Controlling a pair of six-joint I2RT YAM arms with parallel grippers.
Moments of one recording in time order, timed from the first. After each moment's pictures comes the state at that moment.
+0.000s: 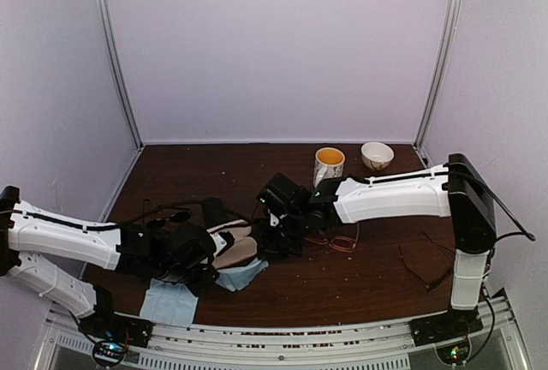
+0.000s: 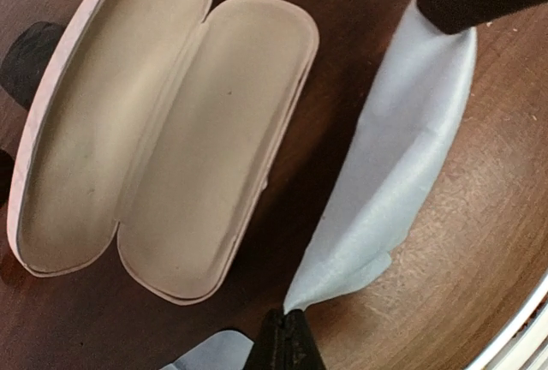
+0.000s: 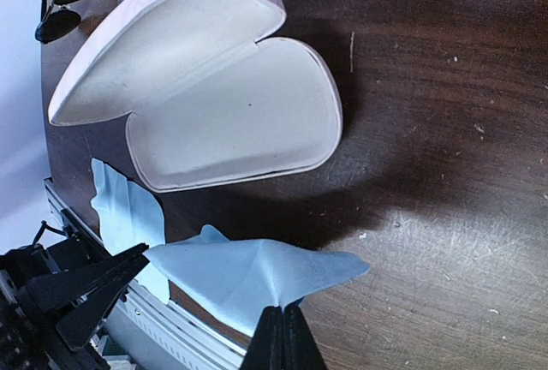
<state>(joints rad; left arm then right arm) -1.18 1.27 0.64 -0.43 -0.28 -0.32 1.08 1.95 1.45 -0.51 -0.19 1.04</state>
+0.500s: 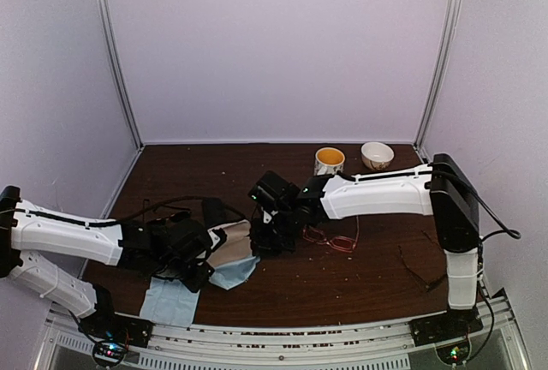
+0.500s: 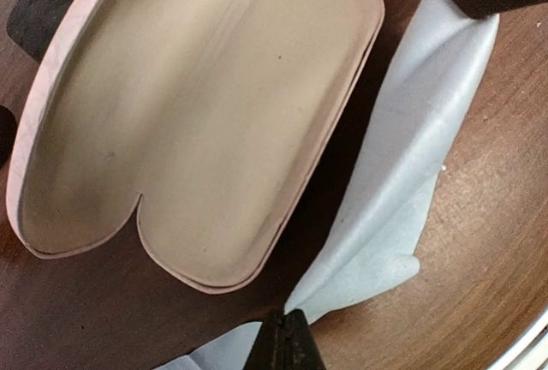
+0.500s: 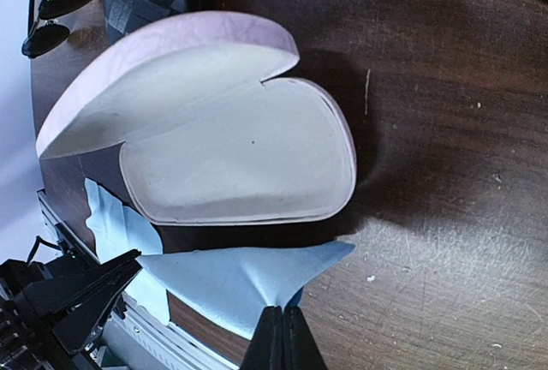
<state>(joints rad) -1.09 1.28 0.63 -0.46 -0.26 -0.35 1.06 2.05 1.56 -0.55 -0.19 1.02</state>
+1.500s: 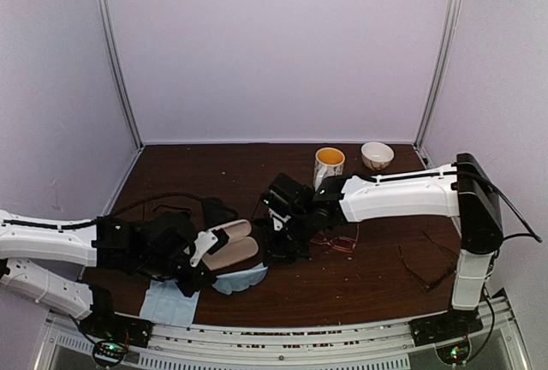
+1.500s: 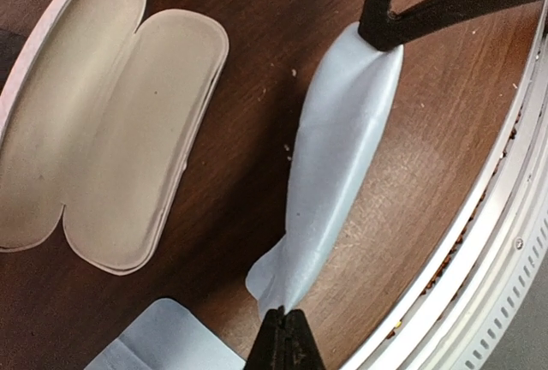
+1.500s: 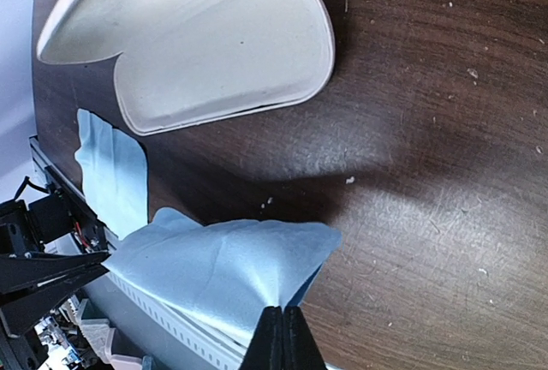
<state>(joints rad) -1.13 1.11 0.63 -0.49 -0.03 -0.33 1.08 1.91 1.44 -0.60 -0.26 0.96</state>
